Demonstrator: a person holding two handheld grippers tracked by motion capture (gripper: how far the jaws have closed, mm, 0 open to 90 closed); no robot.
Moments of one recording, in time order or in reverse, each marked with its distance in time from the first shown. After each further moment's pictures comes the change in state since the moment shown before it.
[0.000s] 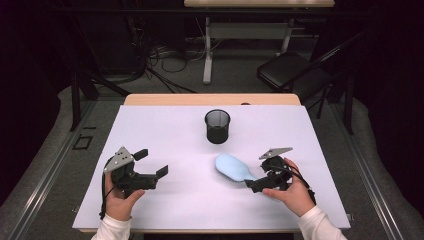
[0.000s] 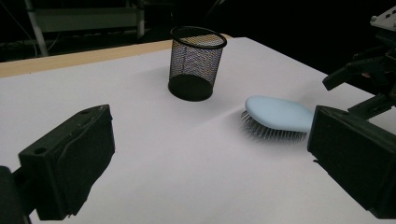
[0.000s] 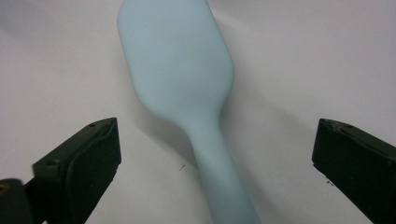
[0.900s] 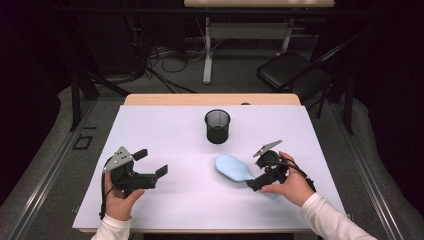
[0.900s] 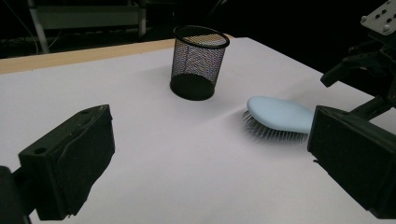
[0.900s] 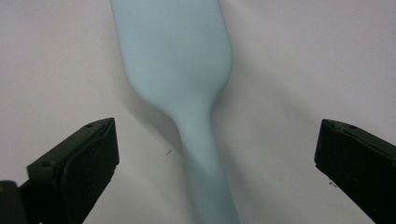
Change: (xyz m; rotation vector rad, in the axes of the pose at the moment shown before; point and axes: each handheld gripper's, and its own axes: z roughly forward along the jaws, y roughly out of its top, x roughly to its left) left arm 0.002 0.000 0.000 0.001 0.004 -0.015; right arm 0.000 0.019 0.004 0.151 -0.017 -0.121
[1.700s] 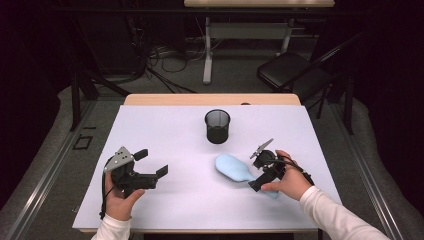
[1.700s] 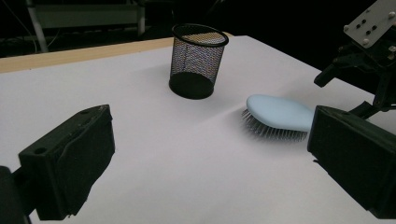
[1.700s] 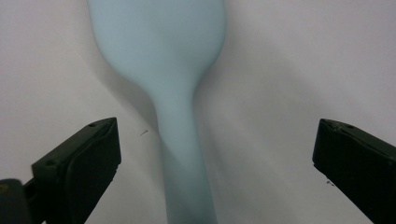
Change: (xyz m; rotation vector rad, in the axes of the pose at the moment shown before) left arm -0.001 0.000 0.001 0.006 -0.004 0.005; right arm -0.005 0.006 0.012 0.142 -0.036 -0.095
